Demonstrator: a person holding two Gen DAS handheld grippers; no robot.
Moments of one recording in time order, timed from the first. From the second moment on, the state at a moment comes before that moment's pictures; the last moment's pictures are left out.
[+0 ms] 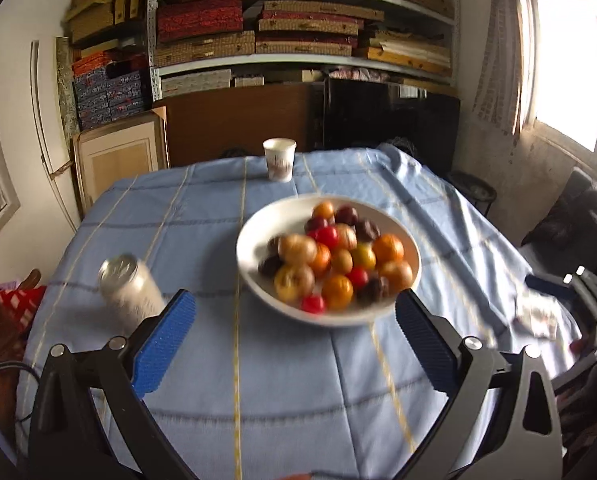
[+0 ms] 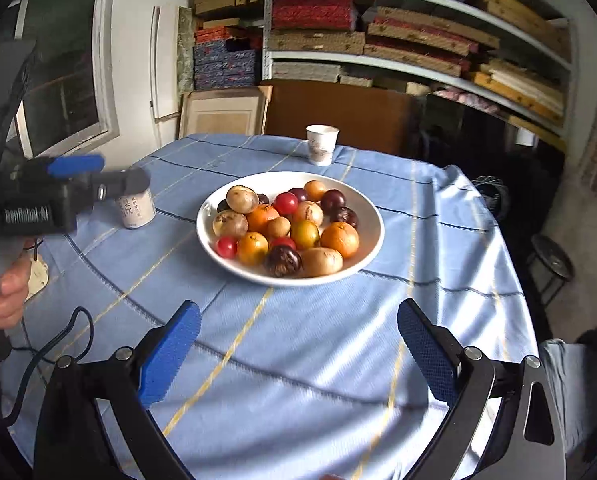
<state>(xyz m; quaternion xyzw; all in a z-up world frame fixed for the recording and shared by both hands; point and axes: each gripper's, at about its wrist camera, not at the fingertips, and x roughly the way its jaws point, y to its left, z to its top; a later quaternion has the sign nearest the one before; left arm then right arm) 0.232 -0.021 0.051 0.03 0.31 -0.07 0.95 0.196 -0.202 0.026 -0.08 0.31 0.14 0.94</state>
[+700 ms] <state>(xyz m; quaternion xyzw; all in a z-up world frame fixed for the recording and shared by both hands) 0.137 -0.012 0.033 0.03 0.31 -0.06 0.95 0.129 -0.195 0.027 -0.08 0.31 0.13 0.94</state>
